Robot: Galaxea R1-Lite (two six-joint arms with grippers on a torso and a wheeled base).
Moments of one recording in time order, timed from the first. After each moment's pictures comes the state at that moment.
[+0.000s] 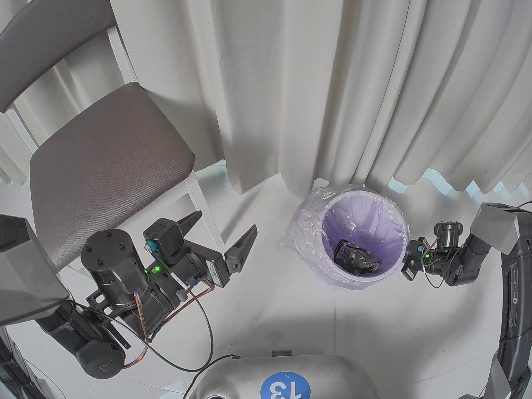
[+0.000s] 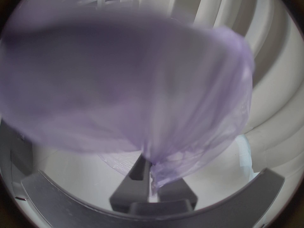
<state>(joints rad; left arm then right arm) -0.63 1.88 -0.38 -1.52 0.12 -0.07 -0.10 2.56 -1.05 -0.93 0.44 -0.87</state>
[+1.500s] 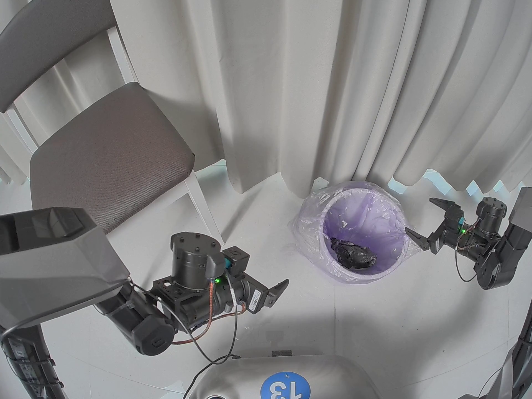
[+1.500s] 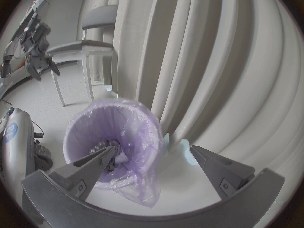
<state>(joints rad) -0.65 2.12 -0.72 -0.97 -0.01 0.14 -0.14 2.15 -0.60 -1.40 0.56 -0.56</state>
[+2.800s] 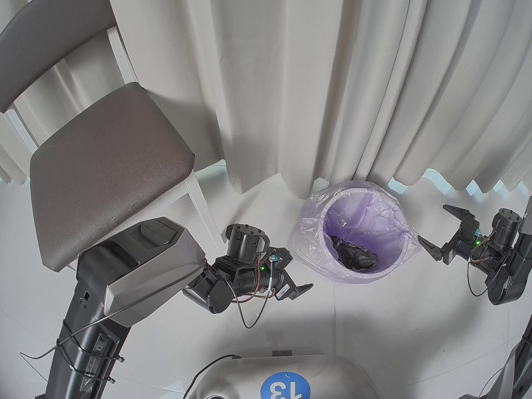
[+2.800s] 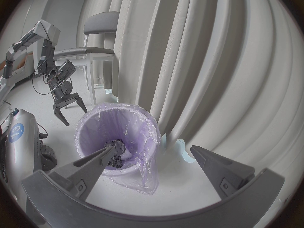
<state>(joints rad) -0.58 2.56 -1.37 -0.68 -0.33 0.47 -0.20 2.13 -0.43 -1.55 0.60 -0.55</state>
